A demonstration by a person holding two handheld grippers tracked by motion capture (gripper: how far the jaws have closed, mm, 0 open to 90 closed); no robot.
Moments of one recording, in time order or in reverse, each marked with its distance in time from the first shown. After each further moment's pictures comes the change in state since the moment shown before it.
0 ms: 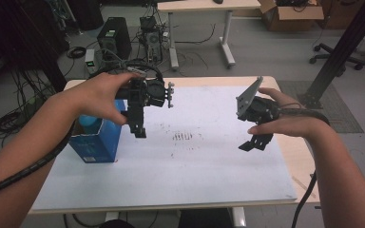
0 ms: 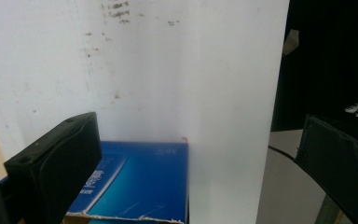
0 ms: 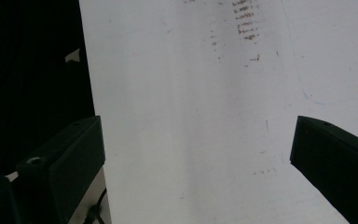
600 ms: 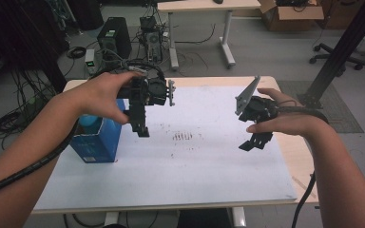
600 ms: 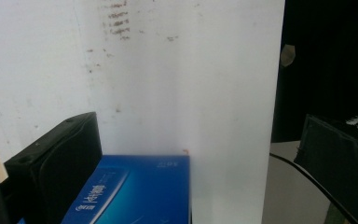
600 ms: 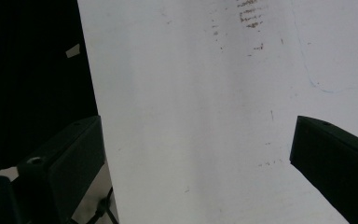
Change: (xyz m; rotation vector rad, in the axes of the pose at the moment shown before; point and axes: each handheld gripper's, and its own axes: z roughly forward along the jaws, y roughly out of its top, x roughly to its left) left arm 0.001 0.000 -0.003 -0.045 -0.005 0.014; right arm -0.002 0.002 0.003 0.040 0.019 0.034
